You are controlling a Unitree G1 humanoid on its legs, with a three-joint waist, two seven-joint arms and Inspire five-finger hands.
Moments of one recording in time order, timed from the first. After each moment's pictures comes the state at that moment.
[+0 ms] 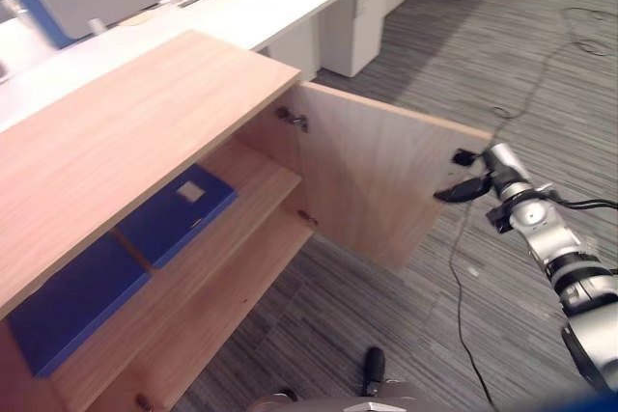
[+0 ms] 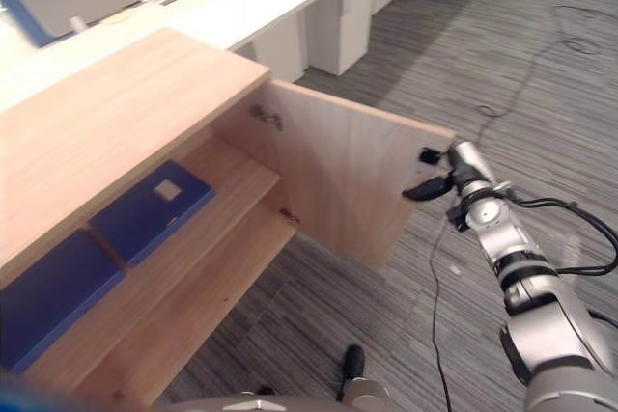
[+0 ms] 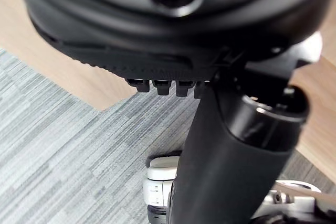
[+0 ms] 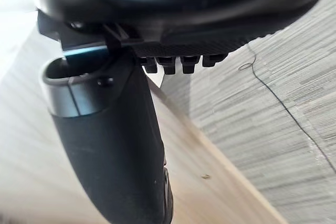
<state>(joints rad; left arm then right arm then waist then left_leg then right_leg) 0.31 0.14 0.06 1.11 -0.06 -0.02 0.03 -0.58 -0.78 0.49 0.73 0.07 -0.02 0.05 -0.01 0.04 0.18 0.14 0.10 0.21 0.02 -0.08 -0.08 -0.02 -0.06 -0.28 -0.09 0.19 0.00</state>
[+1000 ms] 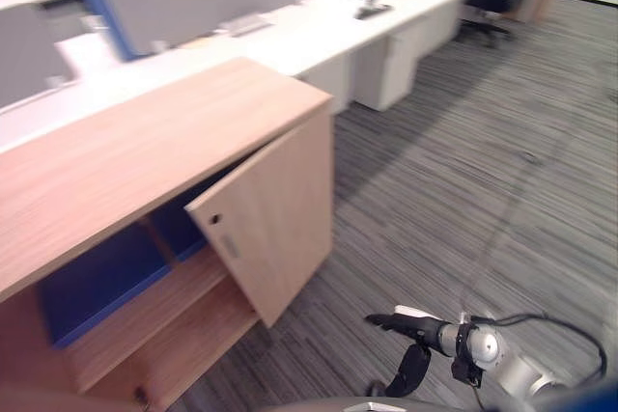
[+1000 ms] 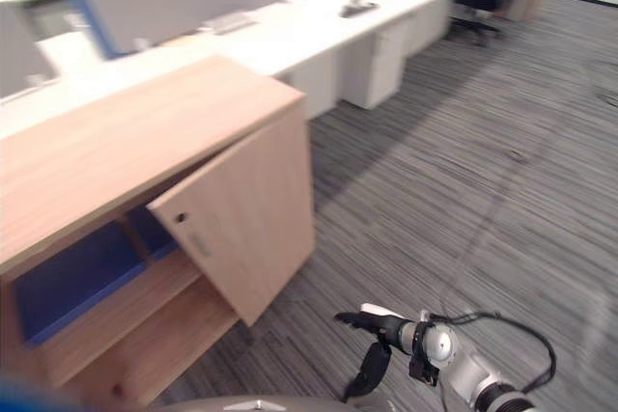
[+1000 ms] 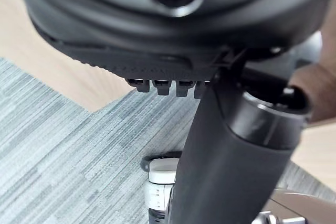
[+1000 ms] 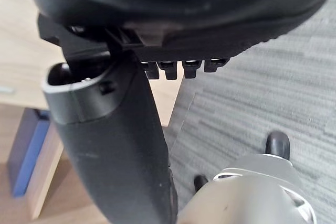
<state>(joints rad) 0.25 0.19 0.05 1.17 0.07 -0.02 0.00 0.05 -0.50 0.39 0.57 -0.27 -0.08 0.37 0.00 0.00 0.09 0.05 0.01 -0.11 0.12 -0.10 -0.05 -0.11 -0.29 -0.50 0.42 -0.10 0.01</state>
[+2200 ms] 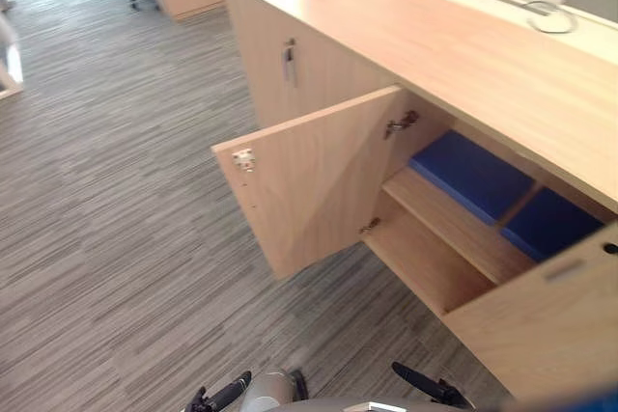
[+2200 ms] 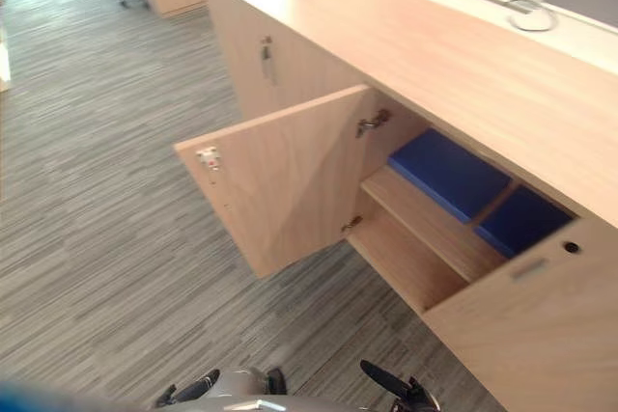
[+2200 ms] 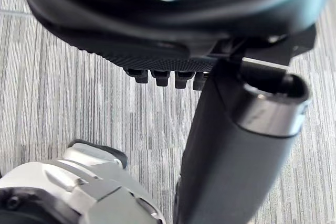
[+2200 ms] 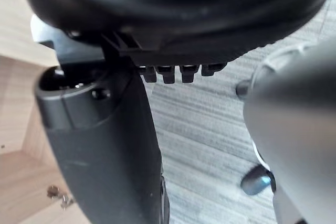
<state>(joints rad) 0.19 0.06 0.27 1.02 -0.31 -0.06 0.06 0.04 -0.01 -0.49 1.15 0.13 0.02 -0.04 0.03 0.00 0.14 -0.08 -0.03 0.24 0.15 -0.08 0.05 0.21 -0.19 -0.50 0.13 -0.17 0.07</state>
